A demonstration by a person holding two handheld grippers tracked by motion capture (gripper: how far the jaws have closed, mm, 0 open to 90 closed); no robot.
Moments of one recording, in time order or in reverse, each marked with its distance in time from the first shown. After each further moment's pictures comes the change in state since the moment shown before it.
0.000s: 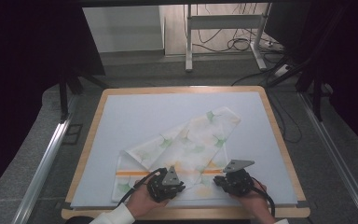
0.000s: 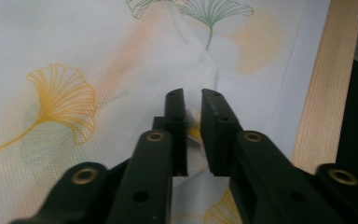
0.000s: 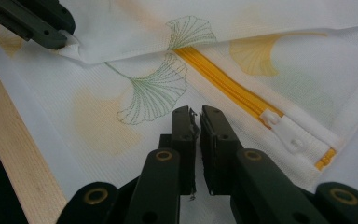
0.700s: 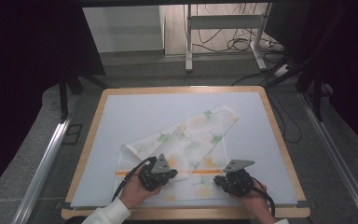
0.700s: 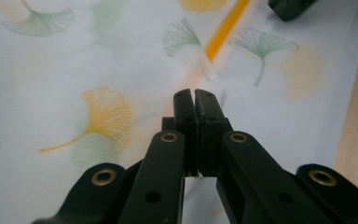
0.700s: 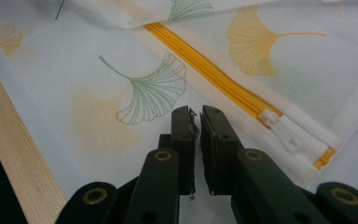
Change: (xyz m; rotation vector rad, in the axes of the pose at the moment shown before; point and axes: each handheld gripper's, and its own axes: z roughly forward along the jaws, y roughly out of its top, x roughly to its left) left arm 0.032 0.004 -0.029 -0.077 0.091 -0.066; right arm 0.000 0.000 0.000 0.001 -0.001 0.005
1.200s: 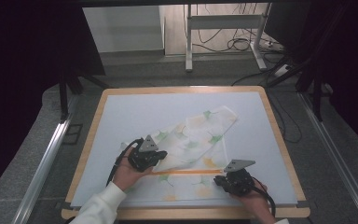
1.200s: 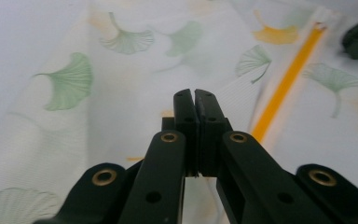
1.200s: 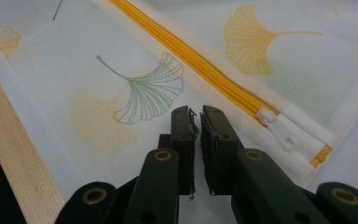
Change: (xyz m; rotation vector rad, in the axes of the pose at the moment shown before) left arm 0.057 0.007 -0.012 -0.034 0.072 -0.091; right arm -0.001 0.000 -0.001 0.000 -0.001 0.010
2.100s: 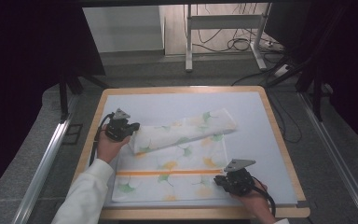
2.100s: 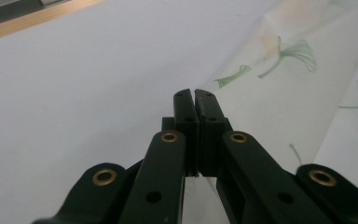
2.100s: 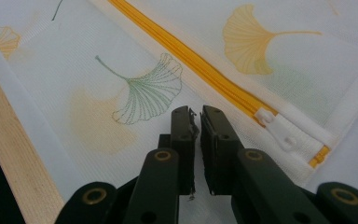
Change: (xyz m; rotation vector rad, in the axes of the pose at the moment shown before) left arm 0.124 -0.012 -0.011 -0.040 0.216 -0.245; right arm -0.001 0.000 0.000 -0.003 0.003 0.000
